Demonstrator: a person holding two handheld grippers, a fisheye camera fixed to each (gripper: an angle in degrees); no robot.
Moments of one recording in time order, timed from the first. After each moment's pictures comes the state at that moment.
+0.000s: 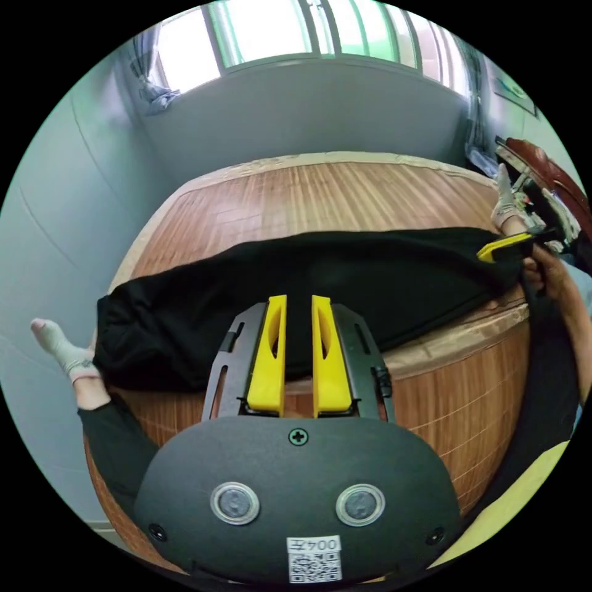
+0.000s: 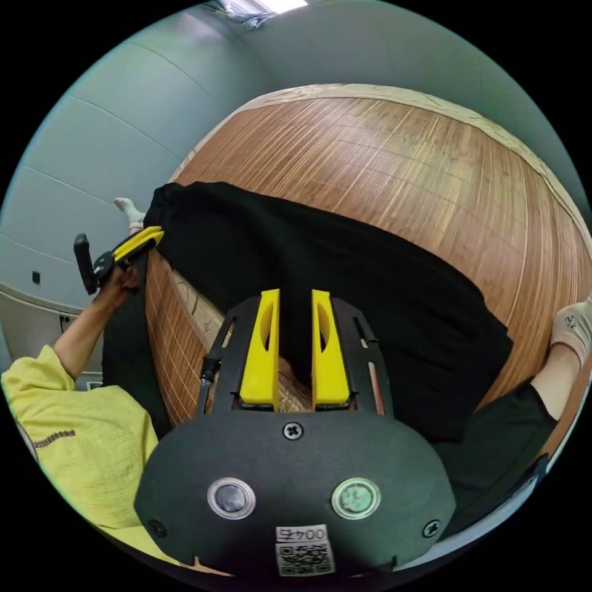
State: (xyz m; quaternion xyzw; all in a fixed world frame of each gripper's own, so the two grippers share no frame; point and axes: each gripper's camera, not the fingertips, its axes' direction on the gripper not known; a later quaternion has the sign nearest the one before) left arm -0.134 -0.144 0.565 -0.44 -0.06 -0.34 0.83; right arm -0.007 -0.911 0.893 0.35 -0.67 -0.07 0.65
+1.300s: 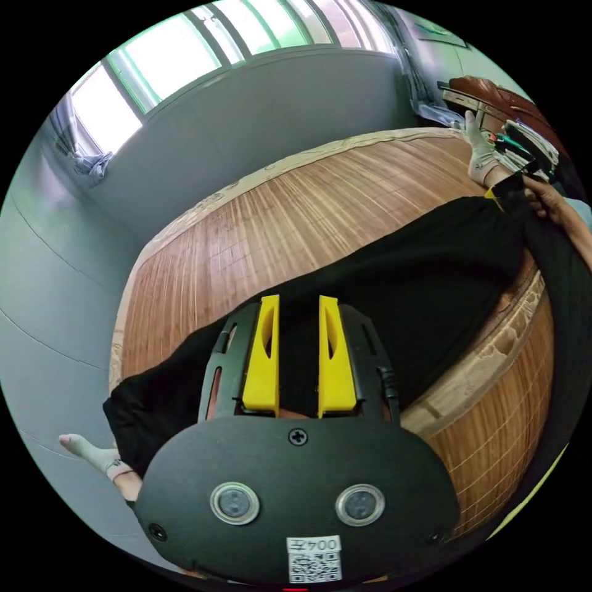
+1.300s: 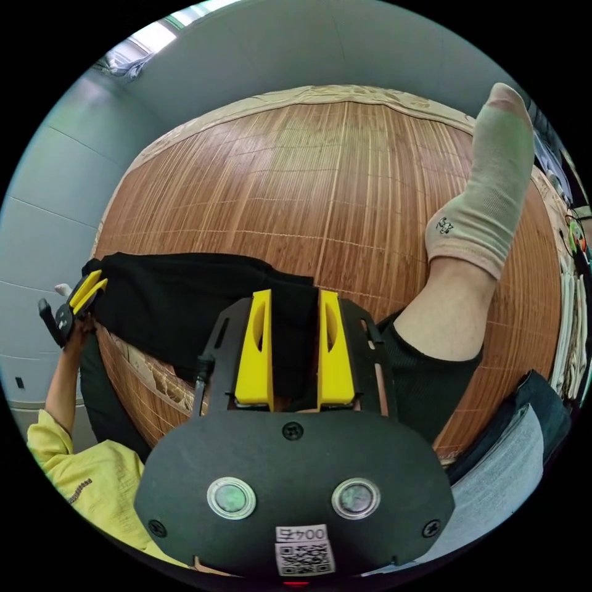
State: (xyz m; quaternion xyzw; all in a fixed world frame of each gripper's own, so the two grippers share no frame) left arm -0.111 -0.210 0.751 -0.44 0.00 -0.20 0.88; right arm 0.062 -0.954 1.018 0.25 -0.65 0.11 0.71
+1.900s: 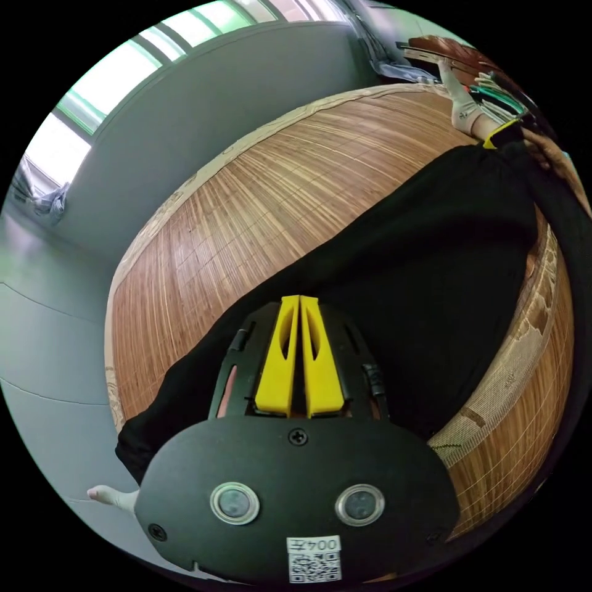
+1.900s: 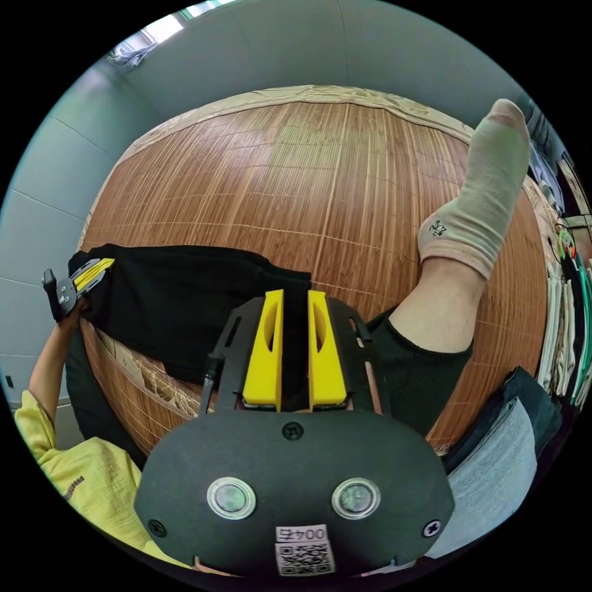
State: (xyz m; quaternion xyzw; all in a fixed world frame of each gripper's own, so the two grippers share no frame) left arm -0.104 -0.176 0.808 -0.47 0.06 -0.13 0.87; right arm 0.051 -0.939 0.986 0.24 -0.62 0.11 0.74
